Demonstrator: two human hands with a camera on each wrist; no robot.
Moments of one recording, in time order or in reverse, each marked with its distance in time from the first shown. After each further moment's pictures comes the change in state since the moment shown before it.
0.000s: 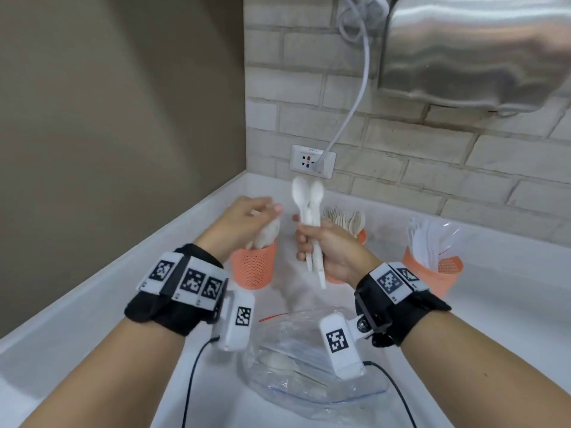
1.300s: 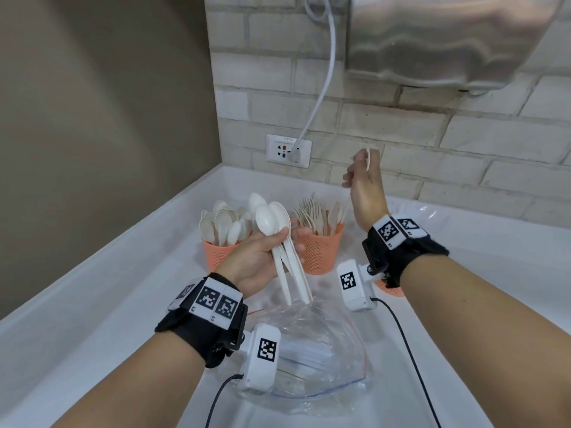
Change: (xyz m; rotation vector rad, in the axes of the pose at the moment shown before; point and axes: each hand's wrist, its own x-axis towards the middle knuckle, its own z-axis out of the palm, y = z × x) left_hand -0.004 -0.024 0.077 -1.043 -0.358 -0.236; right_hand 0.024 -0.050 -0.081 -0.381 0.549 -0.629
